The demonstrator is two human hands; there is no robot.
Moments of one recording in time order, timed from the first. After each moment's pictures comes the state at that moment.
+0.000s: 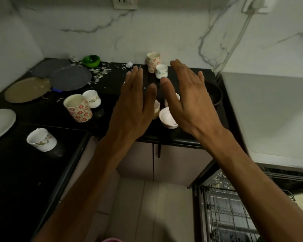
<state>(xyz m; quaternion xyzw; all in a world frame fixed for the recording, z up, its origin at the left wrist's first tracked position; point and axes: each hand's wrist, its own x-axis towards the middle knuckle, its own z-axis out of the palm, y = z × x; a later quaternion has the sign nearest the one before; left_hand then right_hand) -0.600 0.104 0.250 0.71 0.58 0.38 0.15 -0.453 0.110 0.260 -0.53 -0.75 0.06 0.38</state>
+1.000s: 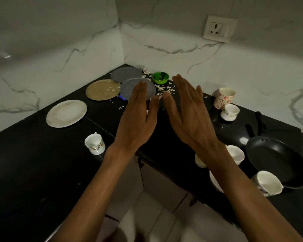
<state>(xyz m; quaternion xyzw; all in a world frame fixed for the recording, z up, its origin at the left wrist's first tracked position) -0.724 0.183 0.270 0.55 0.69 0.45 0.09 -0.593 0.253 0.279 -0.34 -0.85 0.14 0.37</state>
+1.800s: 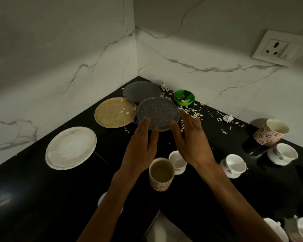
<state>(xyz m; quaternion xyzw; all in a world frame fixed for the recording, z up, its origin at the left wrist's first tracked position) -0.912 0.306 0.197 0.49 0.74 0.42 0.22 -0.772 0.390 0.209 -0.39 -0.84 0.22 0.30</state>
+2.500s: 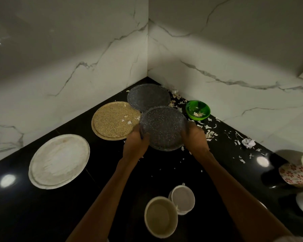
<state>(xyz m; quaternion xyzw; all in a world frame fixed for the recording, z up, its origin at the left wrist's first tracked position) -1.017 0.445 0.108 0.34 0.84 0.35 0.26 -0.845 0.580 0.111 -0.49 -0.83 0.25 0.11</state>
